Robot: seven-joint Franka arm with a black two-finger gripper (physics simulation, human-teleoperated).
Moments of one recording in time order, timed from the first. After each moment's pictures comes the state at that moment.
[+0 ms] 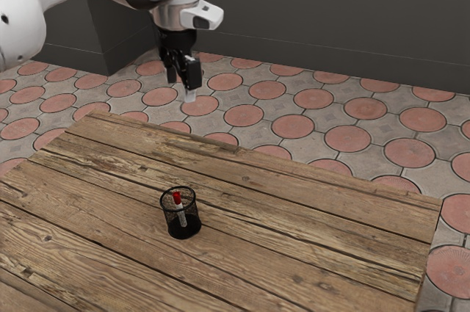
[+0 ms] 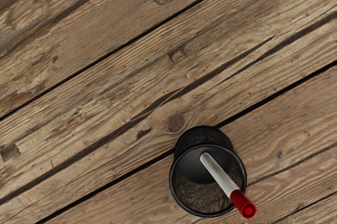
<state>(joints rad) 0.23 0.33 -0.47 -1.28 0.24 1.49 0.30</state>
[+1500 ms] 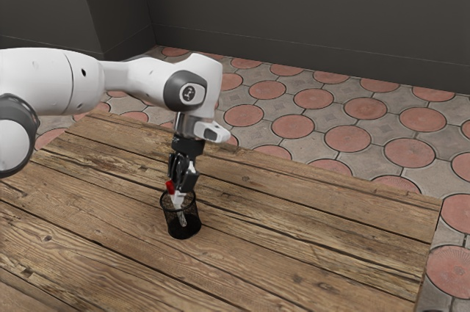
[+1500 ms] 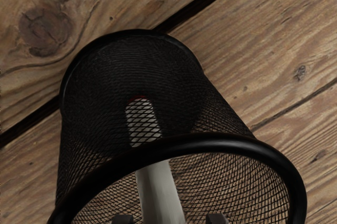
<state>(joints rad) 0.19 0.58 -0.35 -1.52 0.18 1.51 0.41</state>
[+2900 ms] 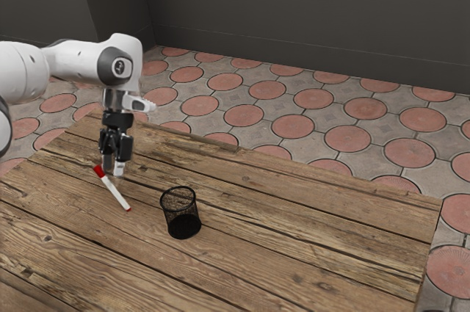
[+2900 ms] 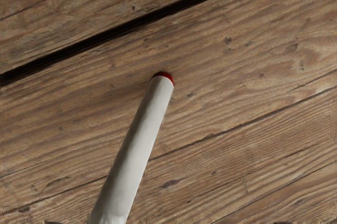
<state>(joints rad) 0.45 0.61 -0.29 -1.41 0.20 1.41 0.52</state>
